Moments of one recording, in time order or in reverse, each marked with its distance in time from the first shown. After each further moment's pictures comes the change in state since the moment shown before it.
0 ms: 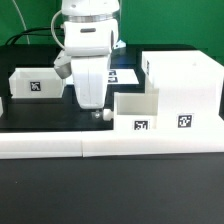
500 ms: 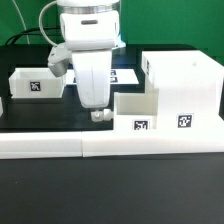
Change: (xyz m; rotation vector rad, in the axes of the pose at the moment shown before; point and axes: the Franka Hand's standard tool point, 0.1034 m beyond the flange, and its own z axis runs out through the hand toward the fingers) arm 0.003 0.036 -0.017 -0.011 -0.018 -0.086
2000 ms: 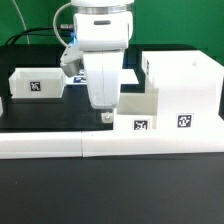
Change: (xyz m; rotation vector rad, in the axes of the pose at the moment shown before) arm 0.015 0.003 0.002 -0.009 -0.005 0.065
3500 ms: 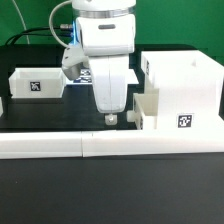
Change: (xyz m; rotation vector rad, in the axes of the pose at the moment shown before) arm 0.005 -0.008 0.003 0.044 0.003 -0.047
